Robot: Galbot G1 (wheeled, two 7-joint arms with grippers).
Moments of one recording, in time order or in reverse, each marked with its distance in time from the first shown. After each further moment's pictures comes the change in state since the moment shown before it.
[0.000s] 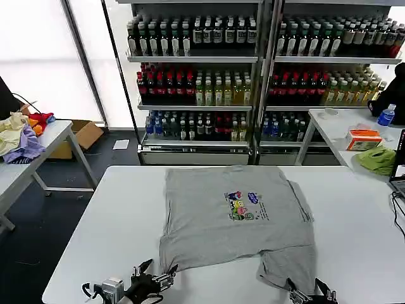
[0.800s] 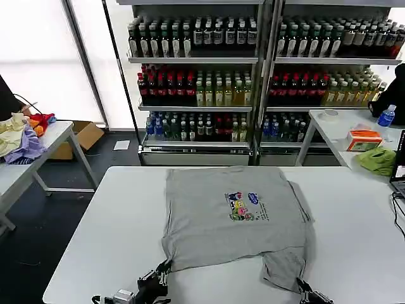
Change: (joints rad) left arm 0.039 -0.058 0.066 0.069 0.181 -0.138 -0.015; right arm -0.012 -0.012 0.003 -0.014 0.028 0.098 -0.070
